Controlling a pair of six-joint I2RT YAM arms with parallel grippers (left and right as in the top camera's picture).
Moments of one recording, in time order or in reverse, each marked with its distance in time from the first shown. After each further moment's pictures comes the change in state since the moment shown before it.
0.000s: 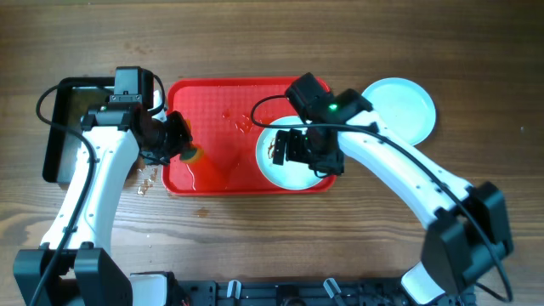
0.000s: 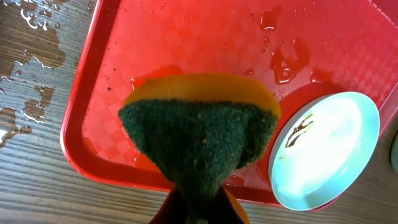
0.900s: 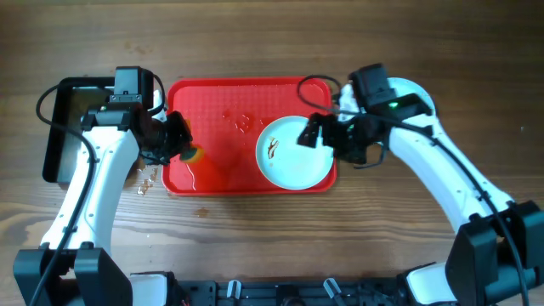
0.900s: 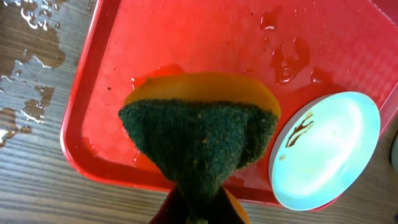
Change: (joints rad) left arm 0.000 0.000 0.000 -0.004 0.000 0.000; right arm -0.264 -0.135 -0.203 0.235 -0.293 -0.187
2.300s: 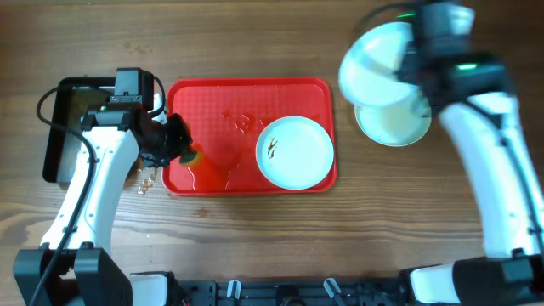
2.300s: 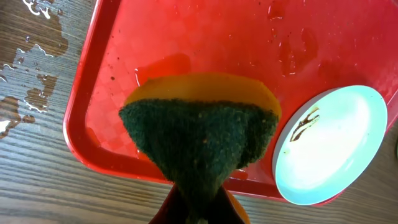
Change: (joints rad) left arm 0.000 0.000 0.000 -0.026 0.000 0.000; right arm -0.208 -0.037 0.491 -0.226 0.892 -0.157
